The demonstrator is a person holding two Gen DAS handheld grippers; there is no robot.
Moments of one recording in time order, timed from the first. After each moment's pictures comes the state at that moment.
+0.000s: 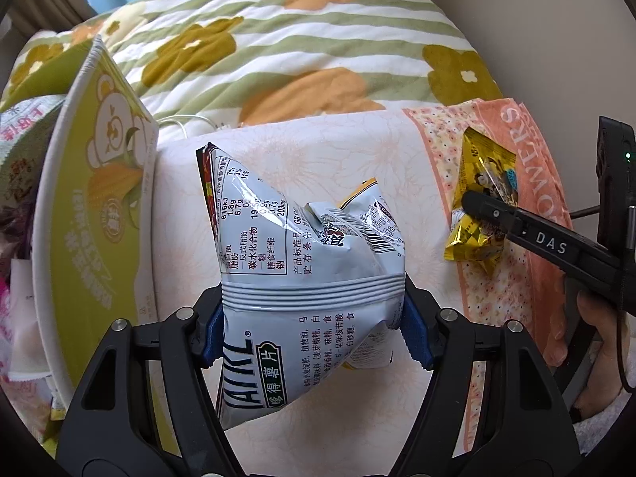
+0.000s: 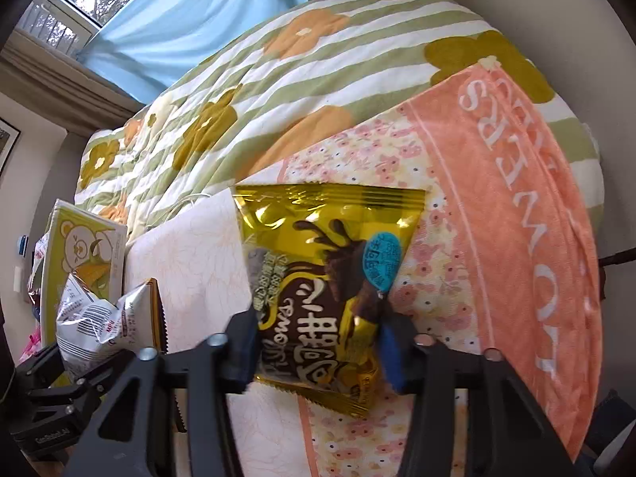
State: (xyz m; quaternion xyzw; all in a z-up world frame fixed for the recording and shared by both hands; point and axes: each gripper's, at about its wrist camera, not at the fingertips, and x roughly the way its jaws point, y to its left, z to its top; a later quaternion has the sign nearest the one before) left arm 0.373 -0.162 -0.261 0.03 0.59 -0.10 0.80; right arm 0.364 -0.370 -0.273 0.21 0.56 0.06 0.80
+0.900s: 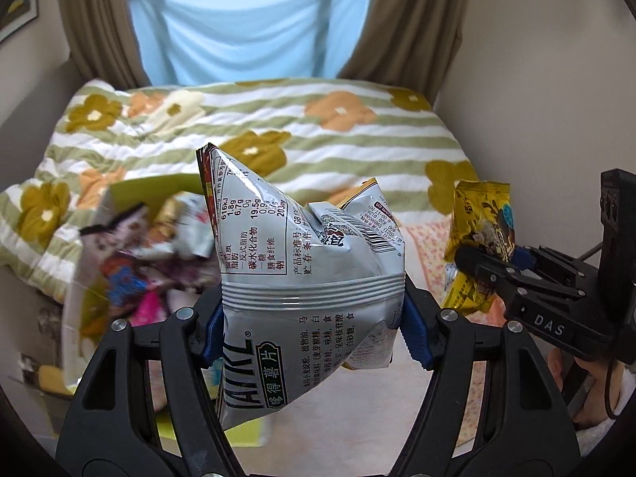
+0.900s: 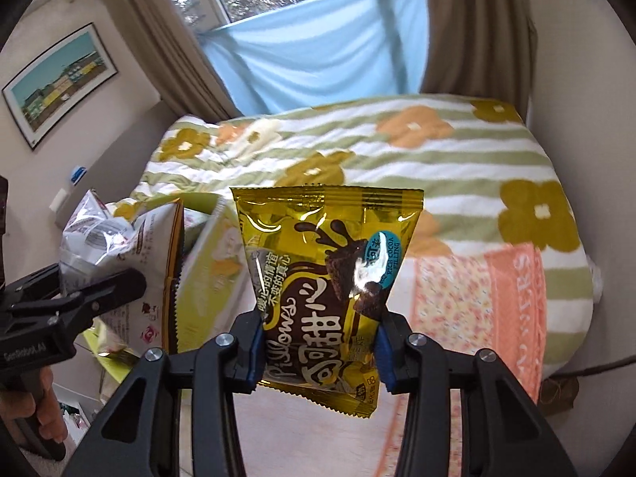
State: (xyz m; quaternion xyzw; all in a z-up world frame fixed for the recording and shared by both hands) left arm 0.304 -0.061 -0.078 -0.01 0.43 -0.08 0.90; right arm 0.313 -0.264 -0.097 0.09 0.43 0.18 0.88
